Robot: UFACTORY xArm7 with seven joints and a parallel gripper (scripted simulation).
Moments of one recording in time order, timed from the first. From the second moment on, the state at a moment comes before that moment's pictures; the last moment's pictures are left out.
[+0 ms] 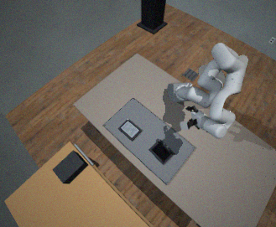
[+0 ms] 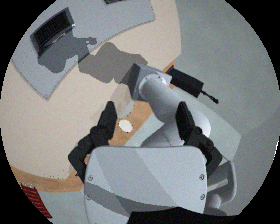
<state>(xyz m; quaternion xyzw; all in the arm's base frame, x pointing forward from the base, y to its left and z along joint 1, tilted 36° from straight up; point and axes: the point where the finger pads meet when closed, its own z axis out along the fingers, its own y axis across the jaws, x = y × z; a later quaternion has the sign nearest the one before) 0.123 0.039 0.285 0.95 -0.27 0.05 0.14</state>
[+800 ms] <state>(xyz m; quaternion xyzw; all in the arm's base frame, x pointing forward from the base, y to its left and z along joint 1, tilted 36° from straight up) 0.137 0.050 0.284 0.97 -0.22 0.05 0.11</state>
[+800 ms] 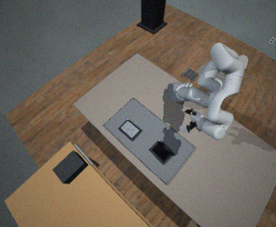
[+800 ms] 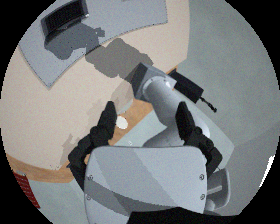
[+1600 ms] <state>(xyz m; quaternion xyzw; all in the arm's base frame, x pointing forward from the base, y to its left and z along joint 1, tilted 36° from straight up) 0.209 0.102 0.279 0.99 0.09 0.06 -0.04</state>
